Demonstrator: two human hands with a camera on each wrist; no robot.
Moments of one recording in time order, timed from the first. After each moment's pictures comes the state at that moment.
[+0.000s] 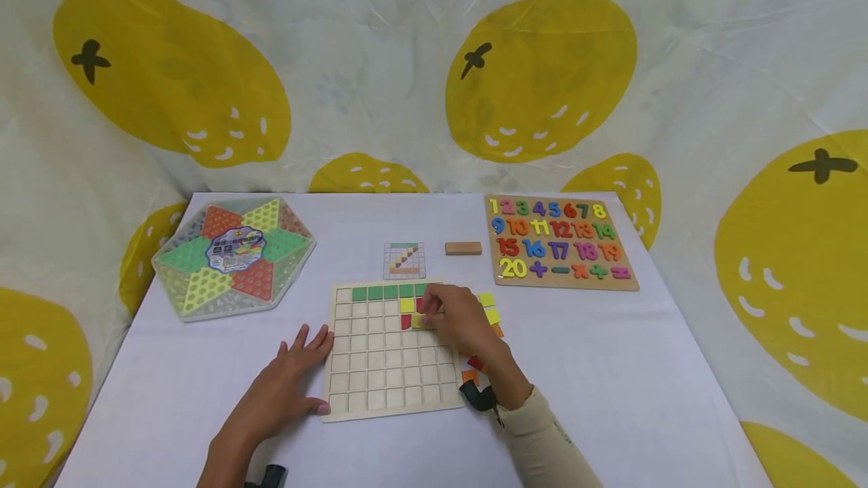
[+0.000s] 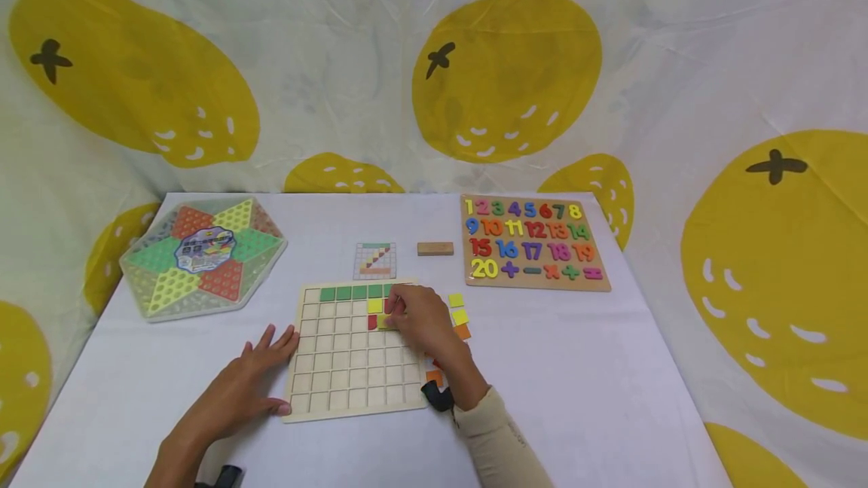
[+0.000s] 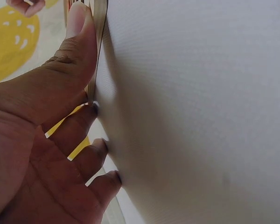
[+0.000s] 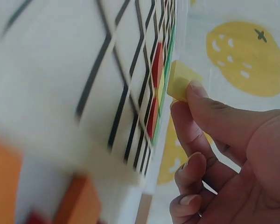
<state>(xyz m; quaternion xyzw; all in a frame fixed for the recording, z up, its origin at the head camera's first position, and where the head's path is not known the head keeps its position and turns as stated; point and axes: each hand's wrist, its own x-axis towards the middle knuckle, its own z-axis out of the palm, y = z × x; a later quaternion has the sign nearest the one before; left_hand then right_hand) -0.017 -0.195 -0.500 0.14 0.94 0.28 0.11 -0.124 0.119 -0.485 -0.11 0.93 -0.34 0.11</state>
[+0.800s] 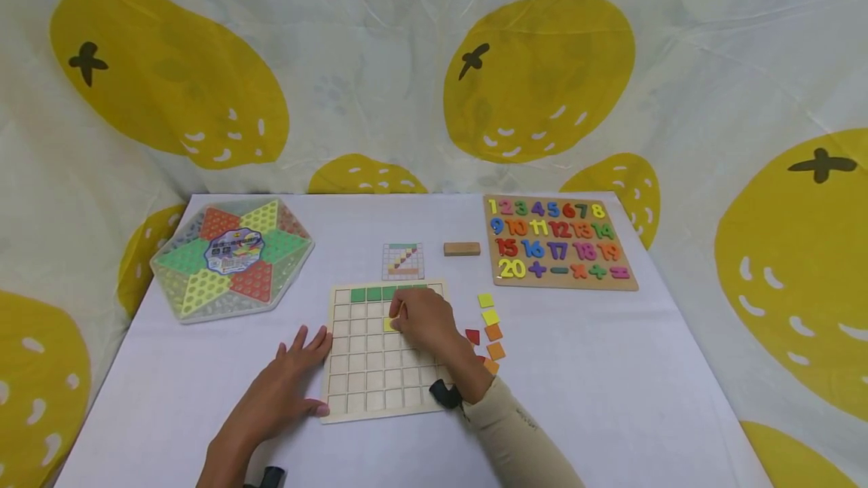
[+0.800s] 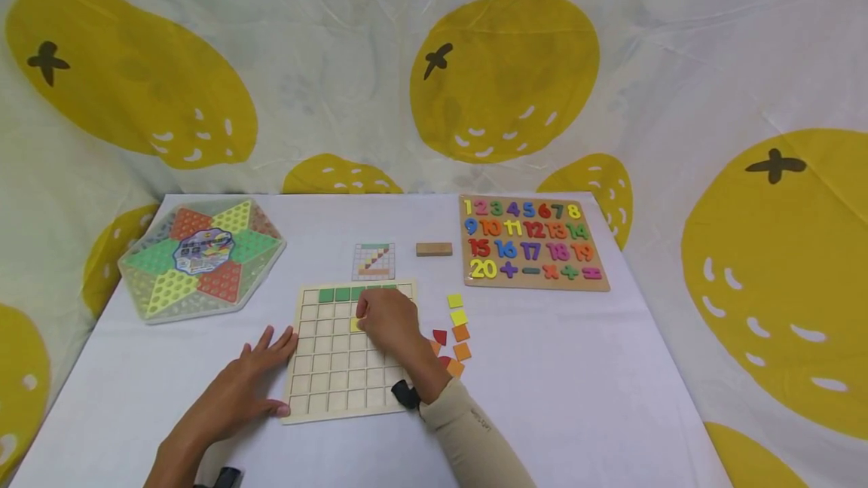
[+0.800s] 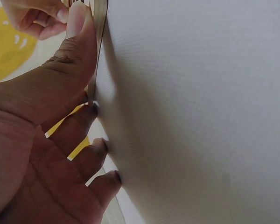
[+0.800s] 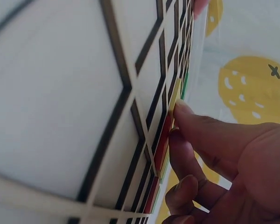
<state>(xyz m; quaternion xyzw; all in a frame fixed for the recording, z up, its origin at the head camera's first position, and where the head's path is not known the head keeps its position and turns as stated) -0.019 -0.192 -0.500 0.12 0.95 0.27 0.12 -0.126 0.068 -0.492 -0.13 0.94 -0.28 0.11</state>
